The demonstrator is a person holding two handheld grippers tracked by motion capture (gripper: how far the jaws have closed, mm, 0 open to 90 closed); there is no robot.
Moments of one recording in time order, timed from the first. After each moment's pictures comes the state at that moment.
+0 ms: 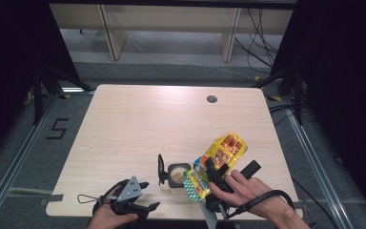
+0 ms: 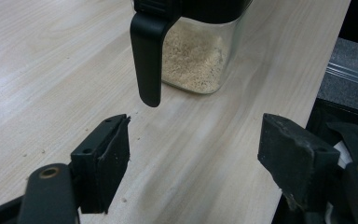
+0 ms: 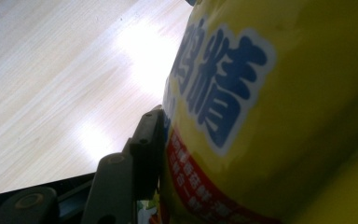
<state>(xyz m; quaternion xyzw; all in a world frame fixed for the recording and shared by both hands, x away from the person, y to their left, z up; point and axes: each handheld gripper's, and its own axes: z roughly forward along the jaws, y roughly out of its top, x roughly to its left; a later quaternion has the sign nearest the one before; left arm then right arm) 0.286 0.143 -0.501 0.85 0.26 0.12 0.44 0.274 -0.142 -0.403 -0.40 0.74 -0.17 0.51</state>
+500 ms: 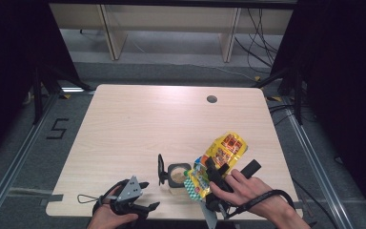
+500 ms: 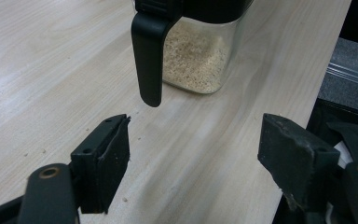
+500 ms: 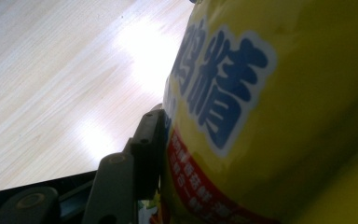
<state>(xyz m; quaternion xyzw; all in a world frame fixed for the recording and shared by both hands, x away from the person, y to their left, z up) 0.287 0.143 -0.501 0.85 0.26 0.12 0.44 0.275 -0.141 -0.401 -0.40 0.74 -0.17 0.51</state>
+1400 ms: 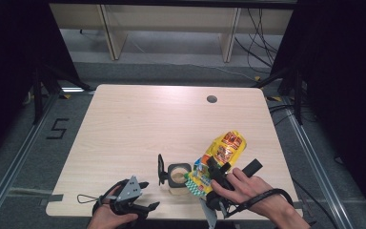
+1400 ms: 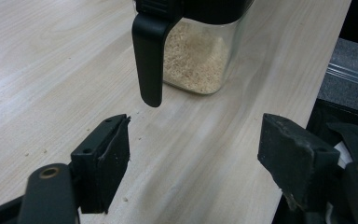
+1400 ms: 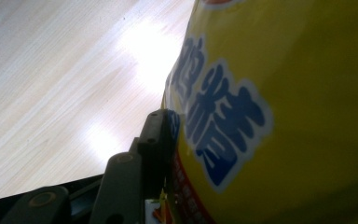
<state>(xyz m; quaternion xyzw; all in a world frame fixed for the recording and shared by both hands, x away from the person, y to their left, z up) 0.286 0.143 -0.500 0.85 0.26 0.11 0.44 0.278 -0.144 -0.402 -0.38 0.76 -0.15 0.51</state>
